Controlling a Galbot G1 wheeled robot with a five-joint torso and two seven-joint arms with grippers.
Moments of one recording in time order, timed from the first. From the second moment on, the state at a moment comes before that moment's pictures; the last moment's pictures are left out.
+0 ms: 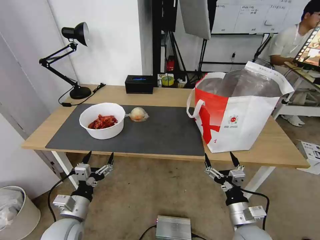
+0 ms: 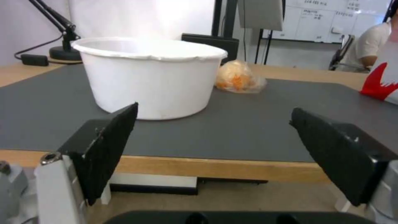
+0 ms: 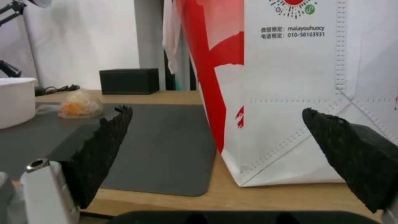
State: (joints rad) left arm 1.62 -1.35 -0.67 -2.08 -0.33 -0.05 0.14; right arm -1.63 1.24 0.44 2.05 0.24 0.30 0.11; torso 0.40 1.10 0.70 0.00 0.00
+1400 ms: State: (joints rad) left arm 1.74 -1.47 -0.81 -2.13 -0.29 -0.08 0.14; right arm -0.66 1.16 -0.18 1.61 0.59 0.14 0.18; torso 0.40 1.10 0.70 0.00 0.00
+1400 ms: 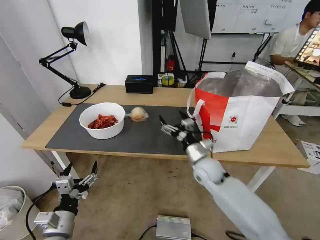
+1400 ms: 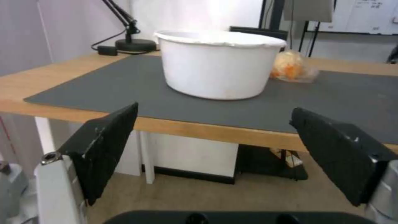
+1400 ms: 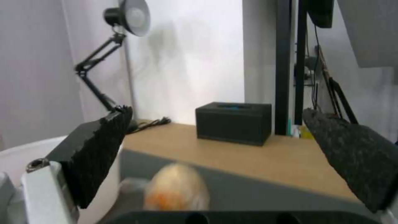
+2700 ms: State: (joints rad) left arm 1.76 -1.46 -0.82 -2.15 -0.30 -0.08 0.14; right arm -0.18 1.58 -0.33 0.85 0.63 -0.15 0.08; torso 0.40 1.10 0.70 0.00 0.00
